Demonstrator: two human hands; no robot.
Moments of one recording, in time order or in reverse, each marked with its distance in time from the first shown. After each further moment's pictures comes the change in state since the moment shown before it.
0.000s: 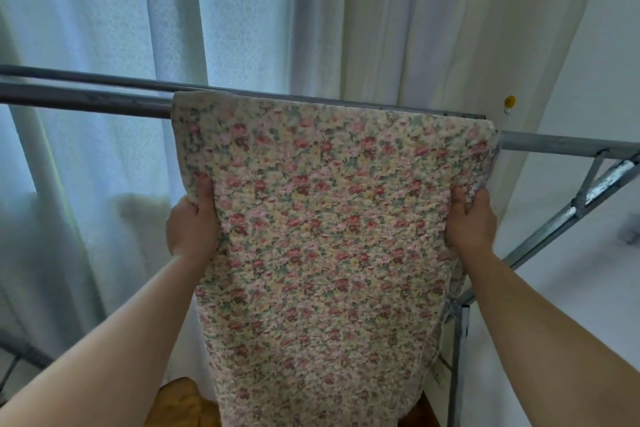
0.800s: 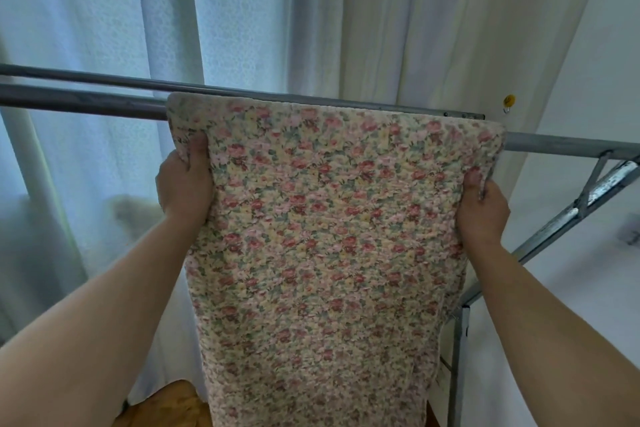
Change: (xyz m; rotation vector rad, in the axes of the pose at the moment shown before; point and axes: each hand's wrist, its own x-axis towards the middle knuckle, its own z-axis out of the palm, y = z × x) left_hand 0.032 0.045 -0.005 -0.137 0.053 0.106; right_hand 0.013 -0.009 -0.004 0.149 0.110 -0.038
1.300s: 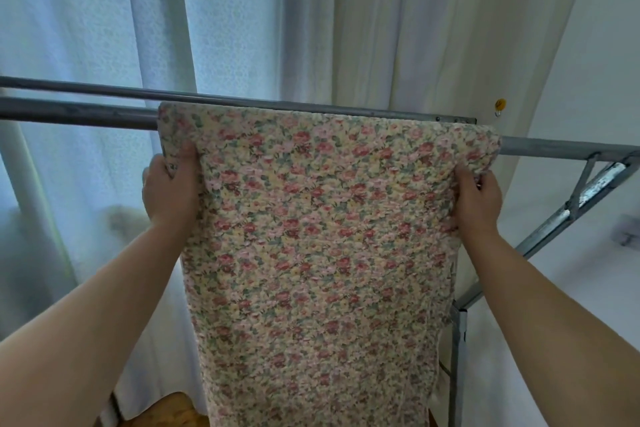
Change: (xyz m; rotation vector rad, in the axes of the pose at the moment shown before) left_hand 0.004 -0.001 -0.003 -0.054 0.000 -0.089; right_hand 0.018 -0.010 0.004 0.203 -0.053 0.088
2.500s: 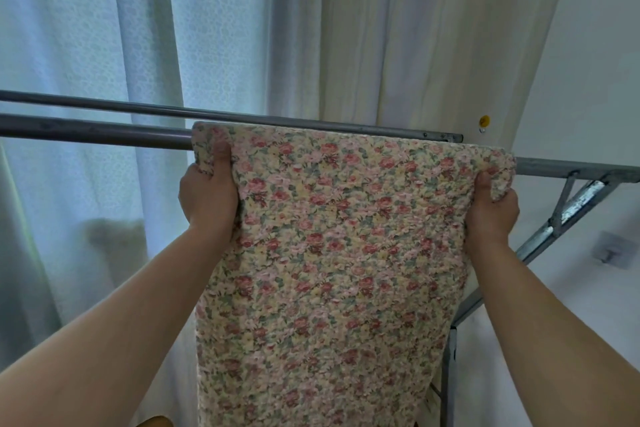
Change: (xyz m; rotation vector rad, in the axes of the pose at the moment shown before) left_hand -0.034 0.046 0.053 -0.093 -0.024 0.000; right_hand 0.033 -0.001 -0.025 0.174 0.241 0.065
